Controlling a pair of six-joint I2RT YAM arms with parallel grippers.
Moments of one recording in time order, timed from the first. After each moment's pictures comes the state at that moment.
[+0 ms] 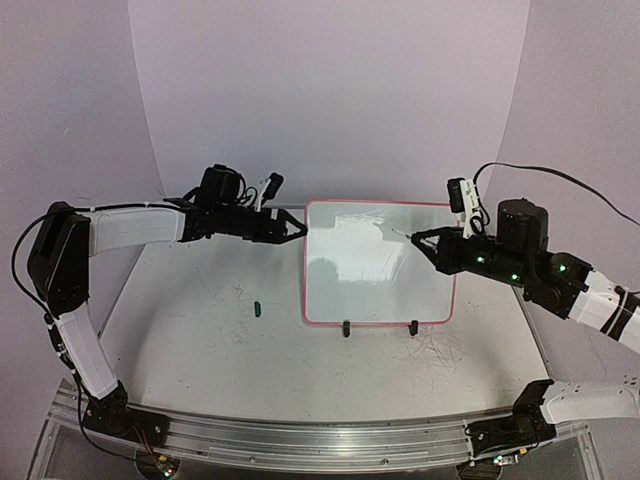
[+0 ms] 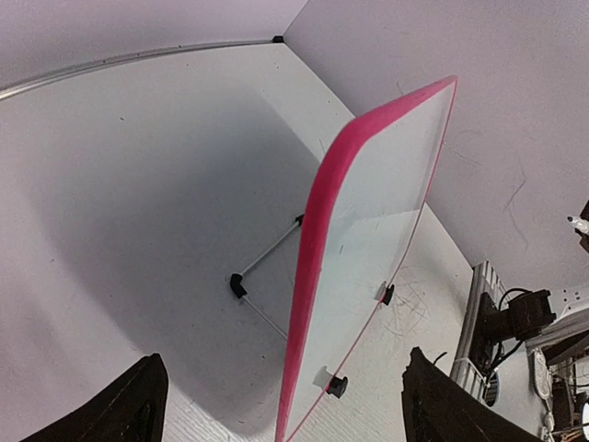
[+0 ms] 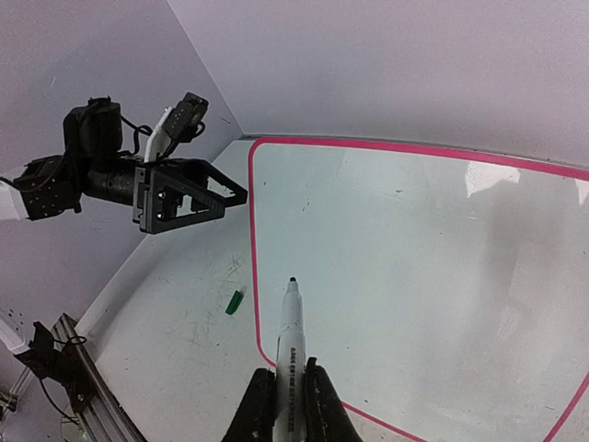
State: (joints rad) left arm -0.56 1.77 1.32 -0.05 0.58 -0.32; right arm 0.70 0.98 0.86 -0.17 -0.06 0.38
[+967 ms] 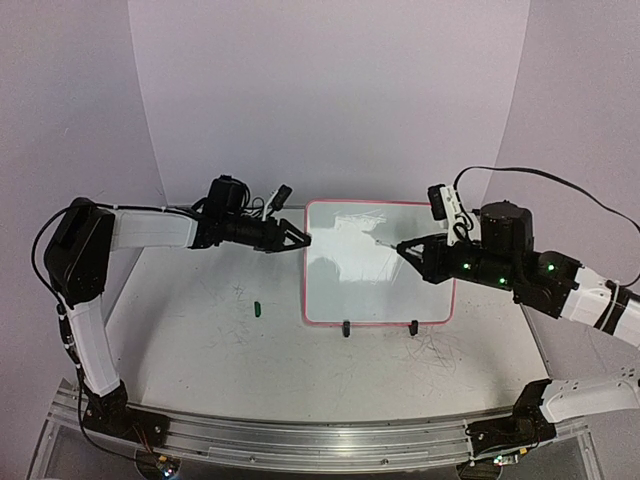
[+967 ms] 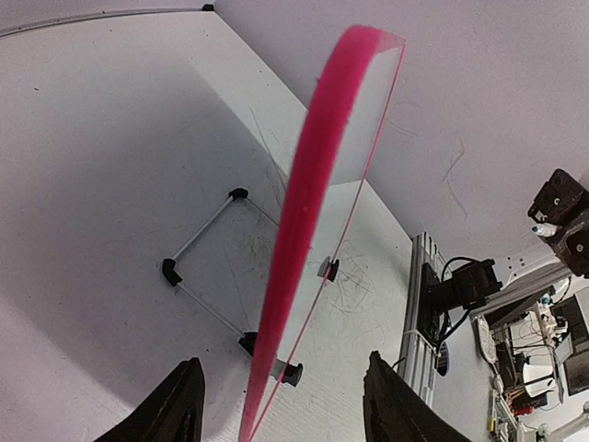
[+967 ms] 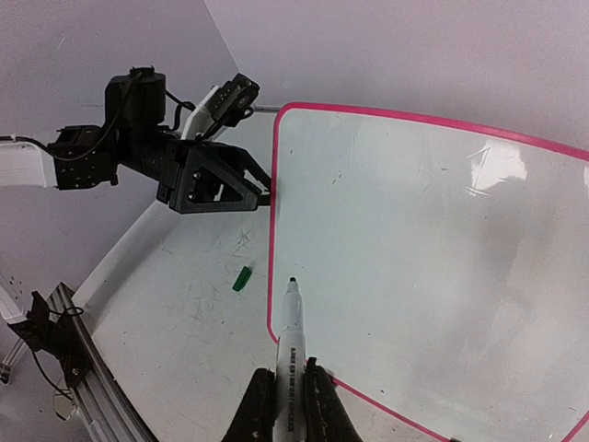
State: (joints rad) left arm -0.54 1.89 1.31 0.09 0.84 -0.37; right arm 0.79 1.04 0.88 -0.18 -0.03 0.35
